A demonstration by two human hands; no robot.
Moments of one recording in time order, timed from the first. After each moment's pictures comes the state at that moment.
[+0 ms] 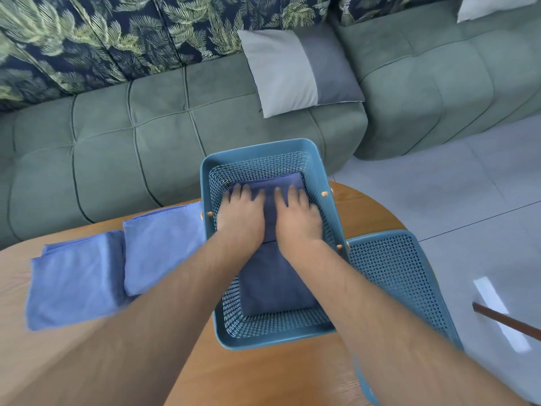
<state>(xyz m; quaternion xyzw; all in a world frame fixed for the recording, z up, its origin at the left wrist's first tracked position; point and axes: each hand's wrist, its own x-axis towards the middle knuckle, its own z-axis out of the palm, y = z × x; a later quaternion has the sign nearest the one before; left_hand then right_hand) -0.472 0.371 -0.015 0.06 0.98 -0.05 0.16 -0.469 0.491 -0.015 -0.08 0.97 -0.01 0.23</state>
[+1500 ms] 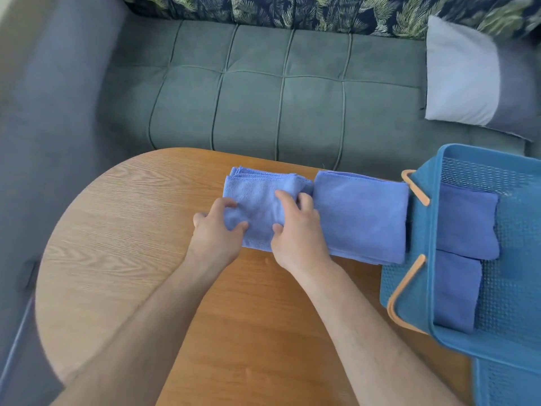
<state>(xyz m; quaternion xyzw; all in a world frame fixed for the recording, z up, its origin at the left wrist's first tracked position) -0.265 0.054 0.015 -0.43 0.81 0.39 0.13 -0.333 0.189 0.012 -0.16 0.91 -0.27 0.25</state>
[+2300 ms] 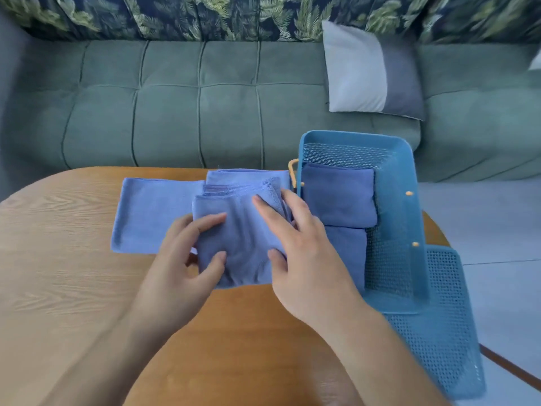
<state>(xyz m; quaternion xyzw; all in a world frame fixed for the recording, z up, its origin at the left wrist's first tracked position) -0.264 0.204 0.100 -0.18 0.84 0.52 0.03 -0.335 0.387 0.101 -0.23 0.91 -0.30 0.16</state>
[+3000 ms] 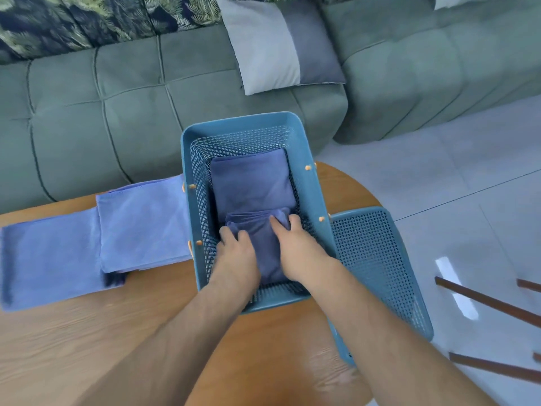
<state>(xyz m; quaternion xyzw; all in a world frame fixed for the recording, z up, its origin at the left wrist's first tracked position) -0.357 0.404 0.008 -0.04 0.95 0.06 0.30 -0.388 0.527 0.001 -0.07 0.92 -0.11 0.38</state>
